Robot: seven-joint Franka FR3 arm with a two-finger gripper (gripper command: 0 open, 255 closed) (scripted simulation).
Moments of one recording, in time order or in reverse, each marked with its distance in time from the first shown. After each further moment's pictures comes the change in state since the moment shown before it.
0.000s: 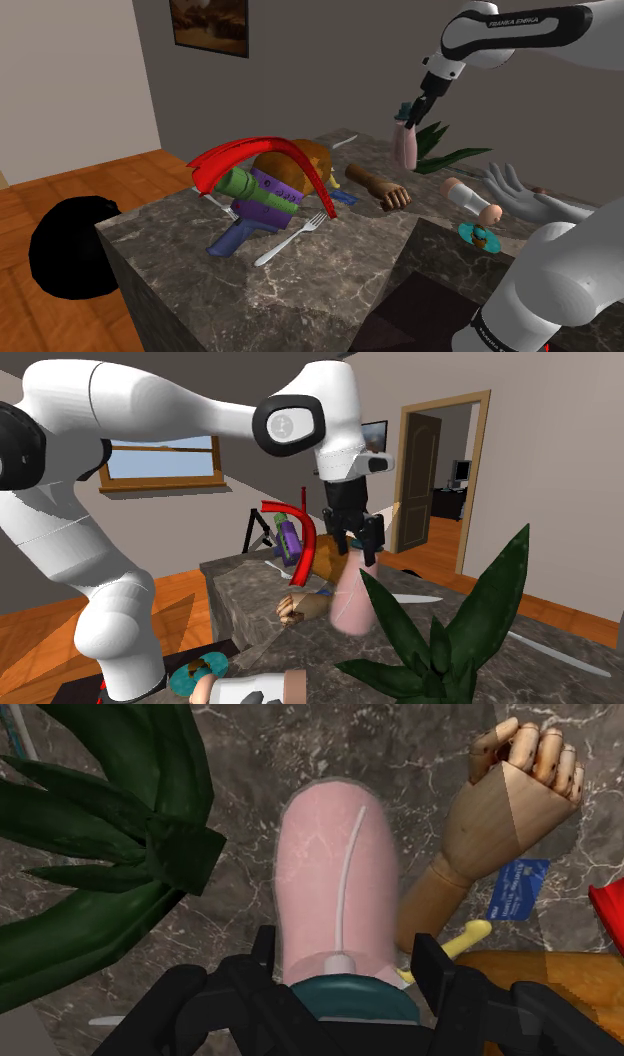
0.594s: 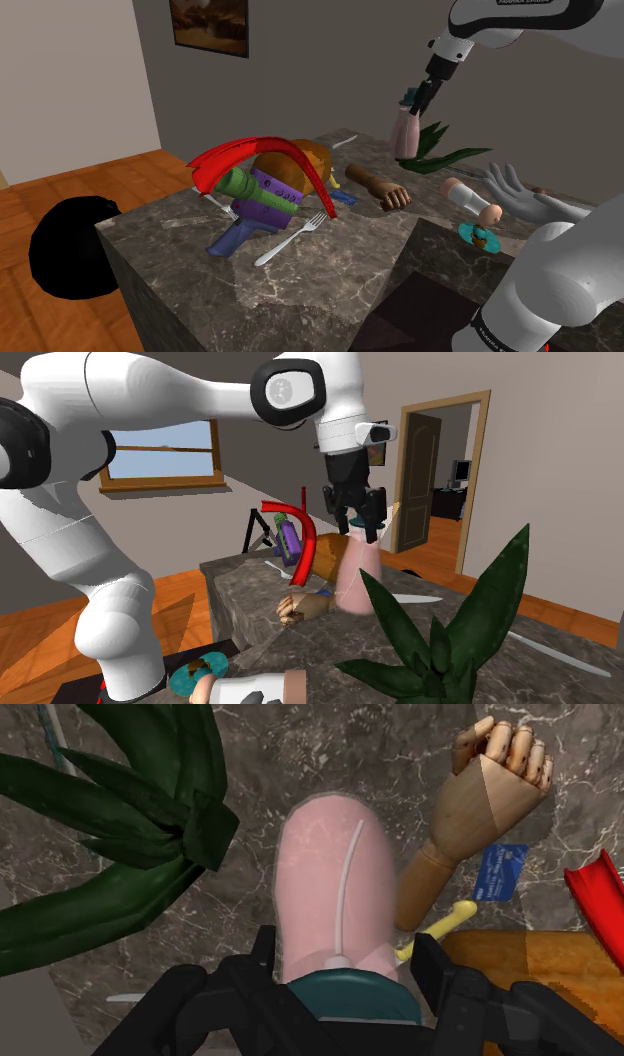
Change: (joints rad) arm 0.006 0.022 0.002 0.138 0.009 -0.117 0.000
